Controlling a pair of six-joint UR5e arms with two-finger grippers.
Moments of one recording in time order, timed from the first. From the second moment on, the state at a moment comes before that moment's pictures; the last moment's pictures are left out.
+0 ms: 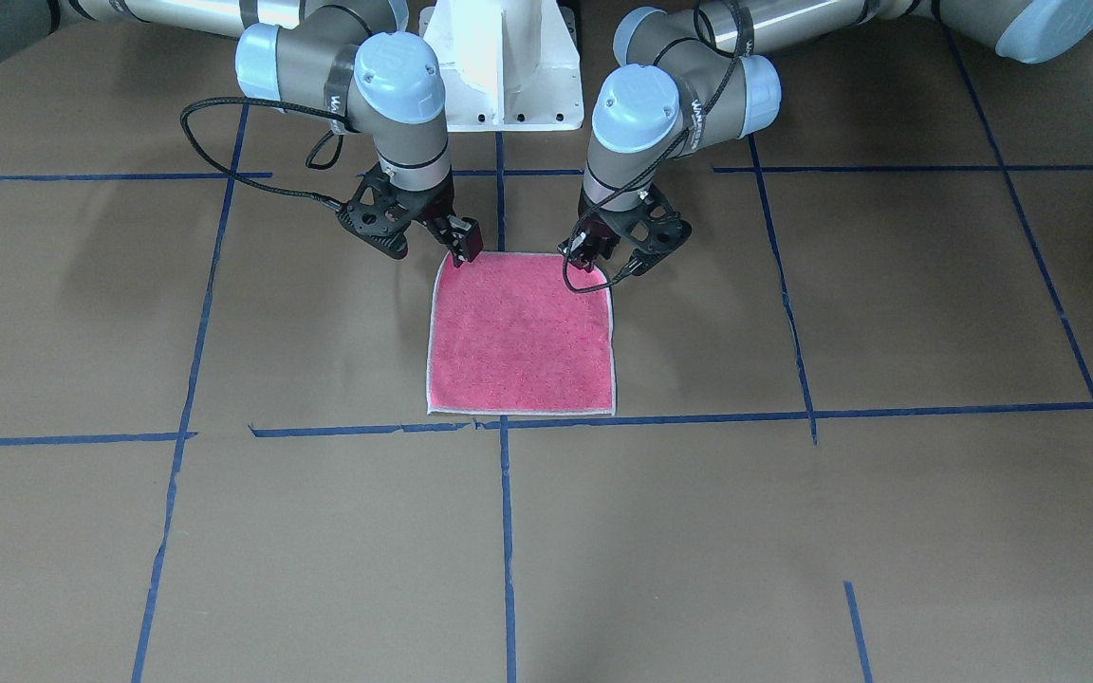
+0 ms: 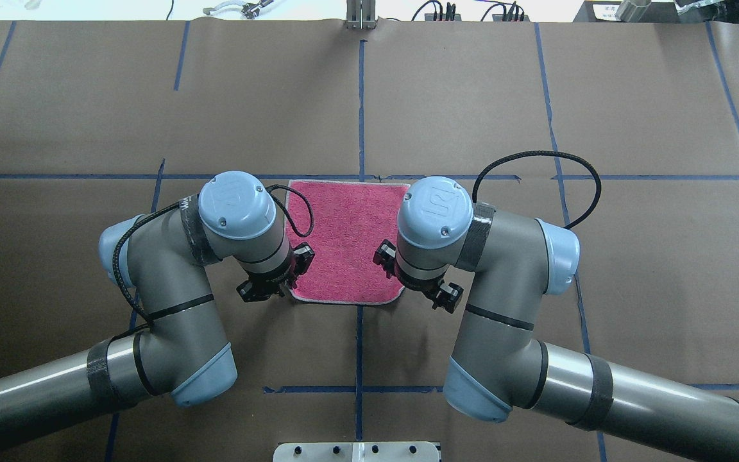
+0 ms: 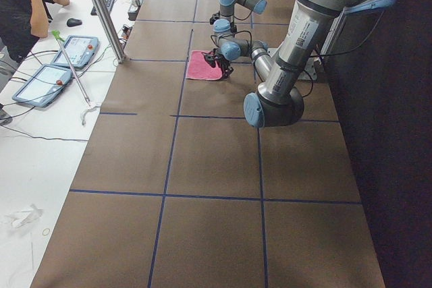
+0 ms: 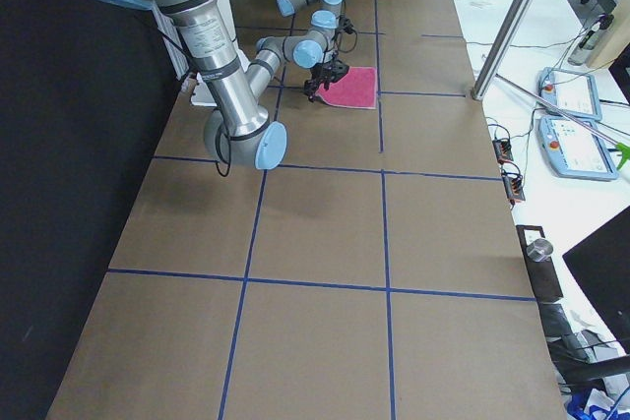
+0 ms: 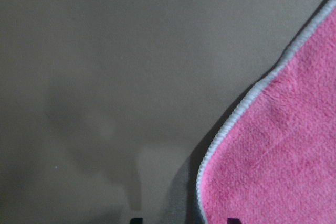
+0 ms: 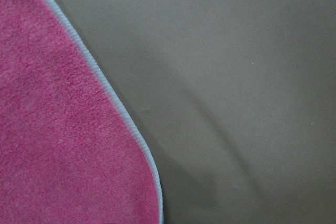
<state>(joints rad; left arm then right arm) -0.48 -2.17 -1.65 -1.63 -1.96 -1.87 0.44 -0.94 1.70 -1.65 1.90 1.87</state>
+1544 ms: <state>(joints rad) -0.48 -2.18 -1.66 -1.63 -1.95 -1.85 0.42 -0.94 1.65 -1.52 1.90 1.93</state>
